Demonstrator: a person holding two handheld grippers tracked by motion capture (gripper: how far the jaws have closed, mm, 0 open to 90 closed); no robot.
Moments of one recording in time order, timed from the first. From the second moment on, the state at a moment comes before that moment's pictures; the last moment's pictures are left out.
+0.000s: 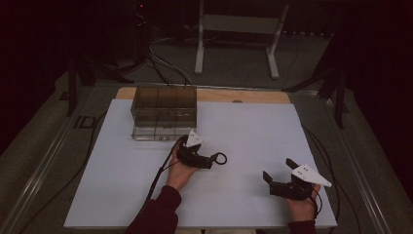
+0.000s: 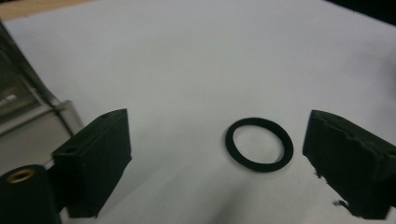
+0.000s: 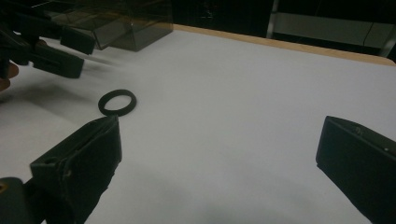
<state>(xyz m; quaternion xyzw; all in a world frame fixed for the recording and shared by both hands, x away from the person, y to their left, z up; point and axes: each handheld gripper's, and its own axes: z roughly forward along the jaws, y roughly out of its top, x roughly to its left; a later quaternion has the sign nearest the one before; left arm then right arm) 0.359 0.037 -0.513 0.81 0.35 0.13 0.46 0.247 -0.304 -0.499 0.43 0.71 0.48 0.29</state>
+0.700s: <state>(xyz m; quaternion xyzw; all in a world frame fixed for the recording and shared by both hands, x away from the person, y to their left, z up) 0.359 0.004 -0.527 0.86 0.32 0.12 0.38 0.247 -0.305 -0.499 0.43 0.71 0.48 0.29</state>
